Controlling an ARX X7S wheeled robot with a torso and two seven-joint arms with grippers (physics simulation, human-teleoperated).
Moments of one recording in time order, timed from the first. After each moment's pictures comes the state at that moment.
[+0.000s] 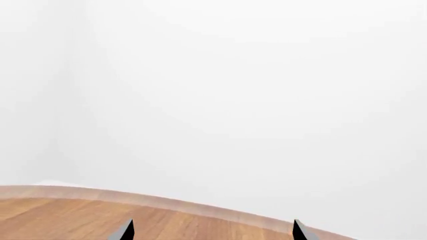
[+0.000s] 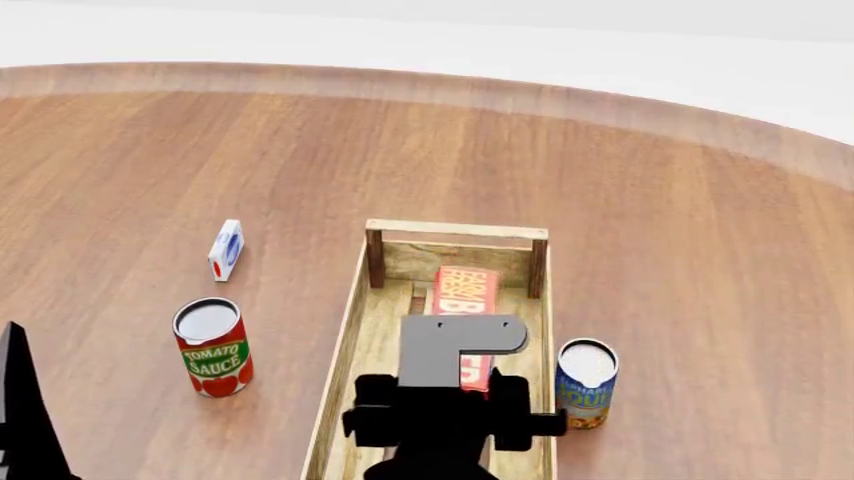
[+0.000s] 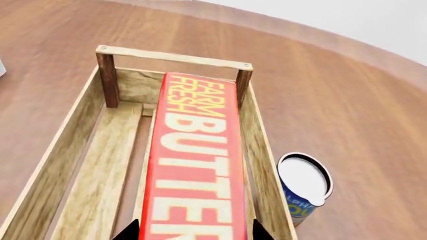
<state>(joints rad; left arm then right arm) 0.08 -0.44 0.07 0.74 -0.51 -0.17 -0.42 0.81 0.01 -0.73 0.68 0.65 0.40 0.72</state>
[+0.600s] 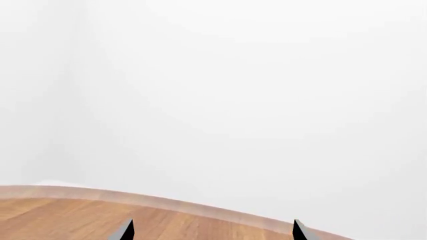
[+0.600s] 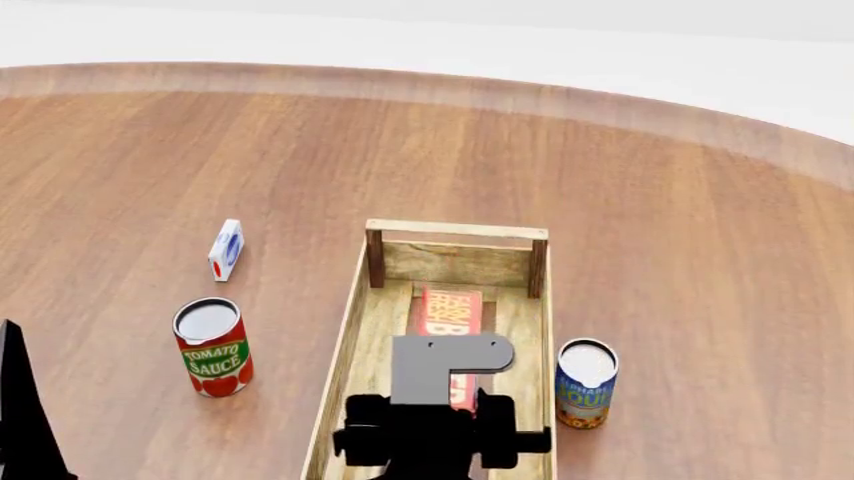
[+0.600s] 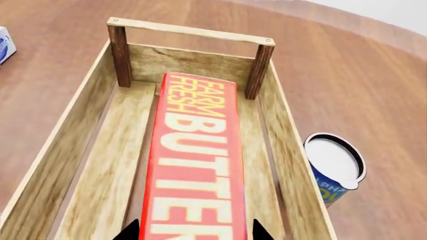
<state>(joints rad) 0.08 -0.45 0.07 0.74 -0.52 -0.16 -0.43 0.92 0.00 -1.20 0.93 1.09 0.12 0.73</state>
